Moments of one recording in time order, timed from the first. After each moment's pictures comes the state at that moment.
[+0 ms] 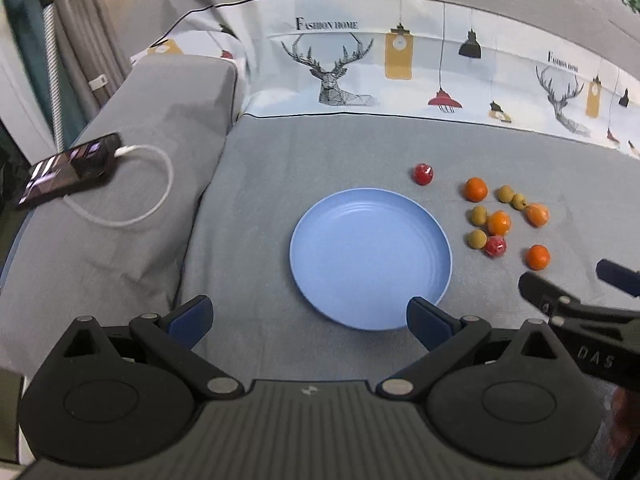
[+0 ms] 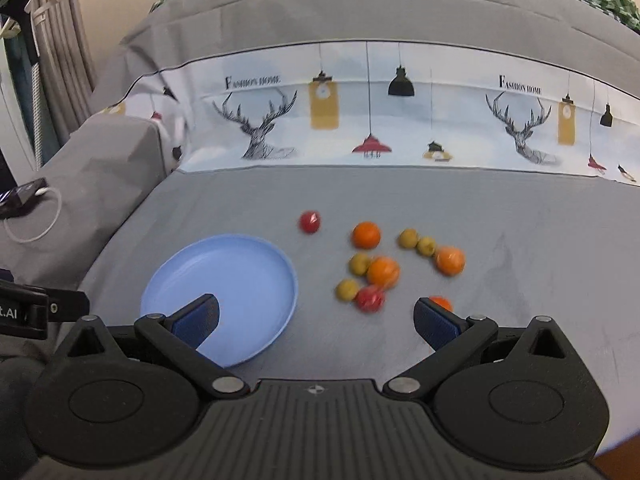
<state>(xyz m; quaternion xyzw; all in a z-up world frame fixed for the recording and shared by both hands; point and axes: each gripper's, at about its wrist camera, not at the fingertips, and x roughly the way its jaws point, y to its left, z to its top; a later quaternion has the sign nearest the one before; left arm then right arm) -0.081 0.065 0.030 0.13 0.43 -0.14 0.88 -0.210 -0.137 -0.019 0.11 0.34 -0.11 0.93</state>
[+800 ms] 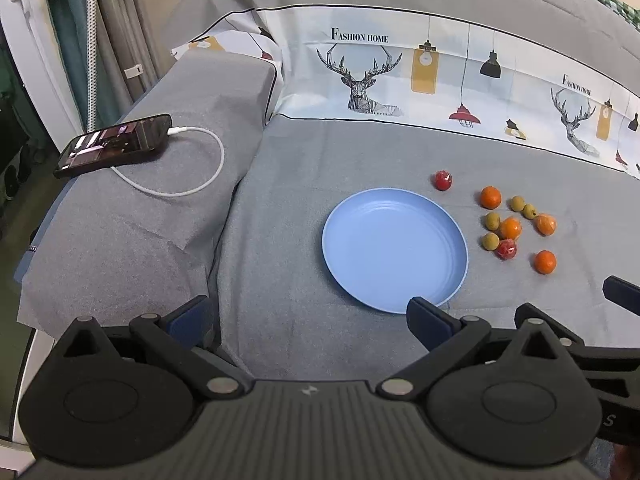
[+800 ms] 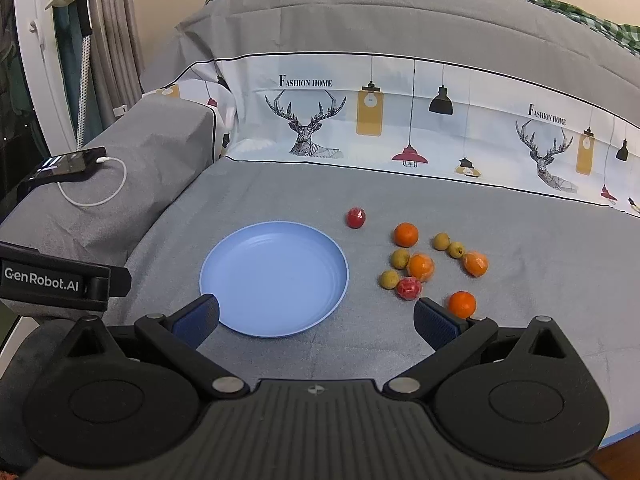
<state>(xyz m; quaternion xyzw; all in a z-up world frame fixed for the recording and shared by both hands) -0.102 0.104 0.041 0.12 0.43 -0.12 0.89 -0.237 -0.079 0.006 0.07 0.34 -0.07 0.93</state>
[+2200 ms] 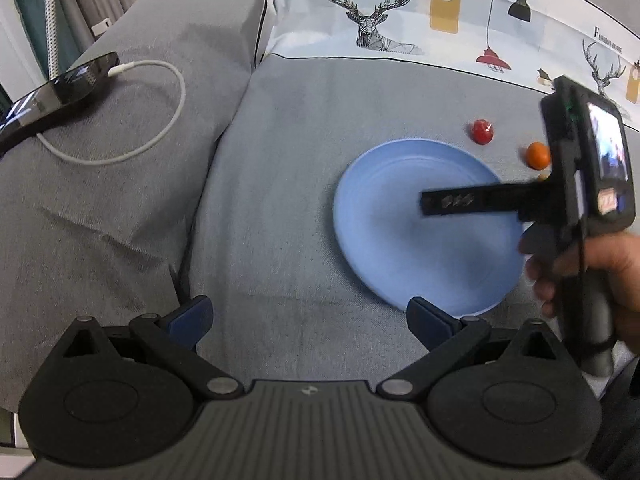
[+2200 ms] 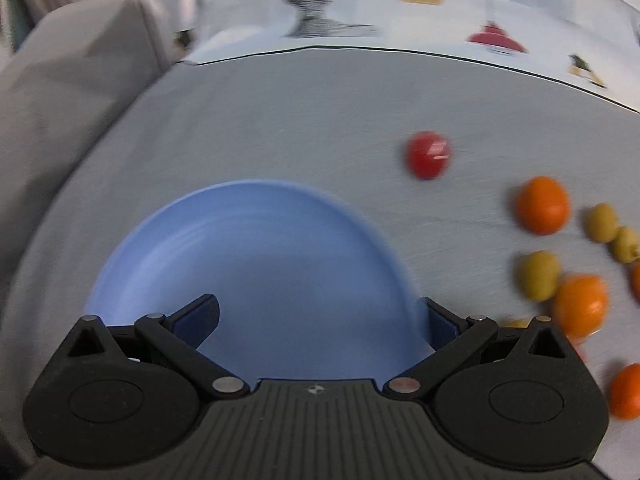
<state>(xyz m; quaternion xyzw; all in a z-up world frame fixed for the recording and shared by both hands) -0.026 0.102 -0.043 0.14 0.50 -0.12 0.85 0.002 -0.116 -0.154 0.12 0.47 -0.01 0.87</state>
